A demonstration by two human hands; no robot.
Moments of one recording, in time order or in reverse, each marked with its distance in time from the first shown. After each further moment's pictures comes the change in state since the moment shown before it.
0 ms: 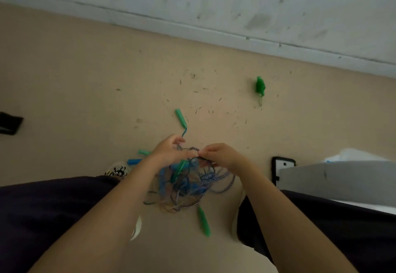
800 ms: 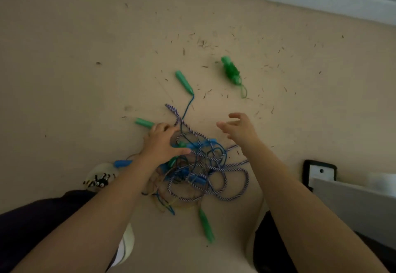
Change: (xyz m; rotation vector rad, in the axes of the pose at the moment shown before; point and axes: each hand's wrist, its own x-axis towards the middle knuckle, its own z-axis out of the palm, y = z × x) left_hand 0.146 -0.079 -0.006 0.687 0.129 -0.014; right_hand 0.165 0.052 -0.043 0.219 0.394 0.175
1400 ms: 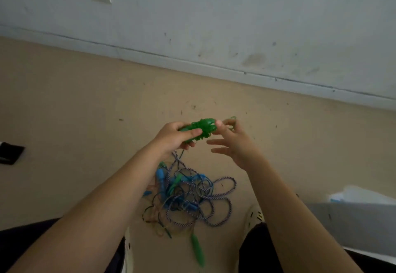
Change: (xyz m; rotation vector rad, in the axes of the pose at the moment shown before) left_hand -0.106 0.119 -0.171 -1.053 0.042 0.130; right_hand -0.168 -0.132 -0.063 0.401 -0.173 -0.317
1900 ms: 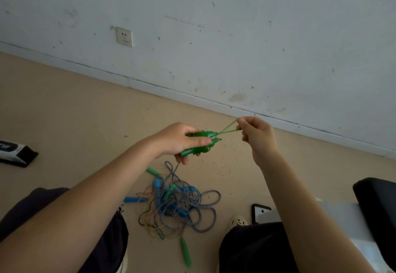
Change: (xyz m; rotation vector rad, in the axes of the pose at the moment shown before) left_hand -0.164 0.104 -0.012 0.446 -0.298 0.278; right_hand -0.145 -0.112 0.000 -0.231 0.317 -0.402
